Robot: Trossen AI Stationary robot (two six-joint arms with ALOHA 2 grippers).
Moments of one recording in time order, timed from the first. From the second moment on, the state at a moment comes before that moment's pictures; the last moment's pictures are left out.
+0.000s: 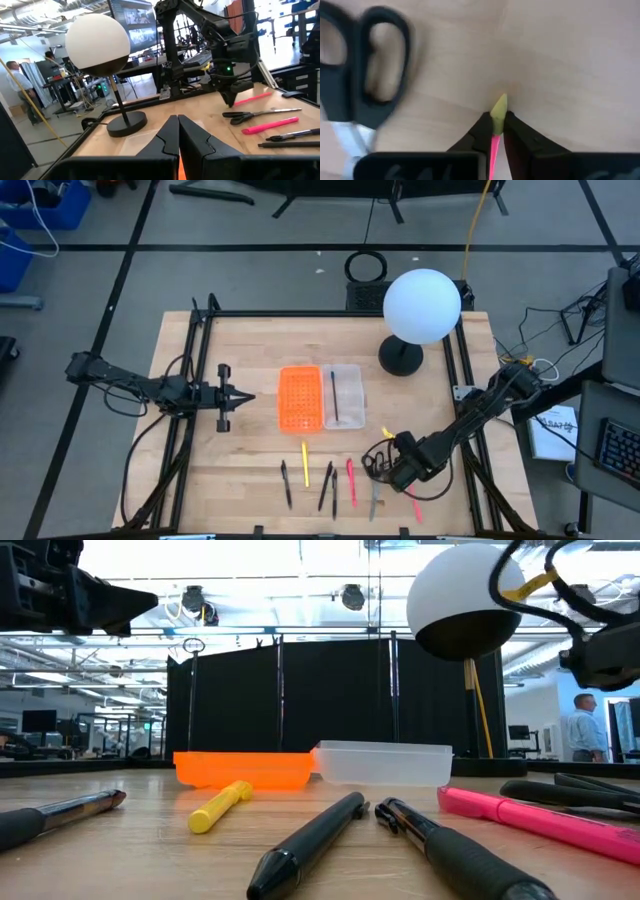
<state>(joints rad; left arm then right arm) -0.27 0.36 0.01 0.45 -0.26 0.27 0.66 1.69 0.94 -0.79 0.00 1.90</state>
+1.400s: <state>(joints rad) -0.27 0.36 0.01 0.45 -0.29 0.20 -0.34 1.65 0.94 -0.14 -0.09 0.98</state>
